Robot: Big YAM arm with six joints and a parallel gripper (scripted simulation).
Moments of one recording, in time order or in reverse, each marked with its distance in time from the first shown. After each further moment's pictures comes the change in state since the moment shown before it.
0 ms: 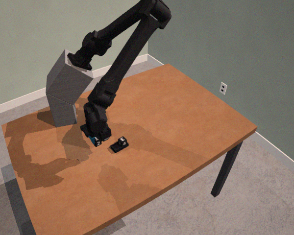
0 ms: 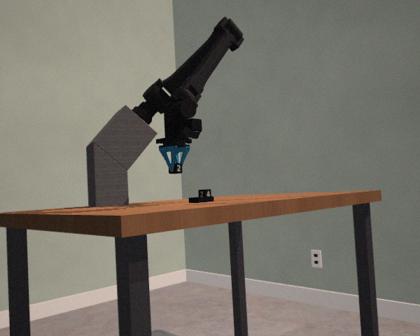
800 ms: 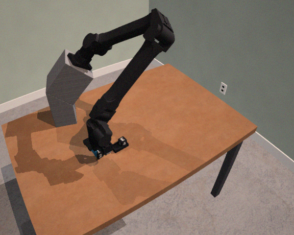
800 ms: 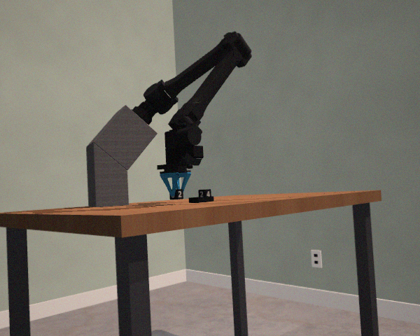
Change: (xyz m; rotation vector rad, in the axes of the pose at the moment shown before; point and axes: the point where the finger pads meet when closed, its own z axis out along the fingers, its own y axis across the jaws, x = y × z) arm -0.001 -0.002 0.083 0.001 -0.001 -0.015
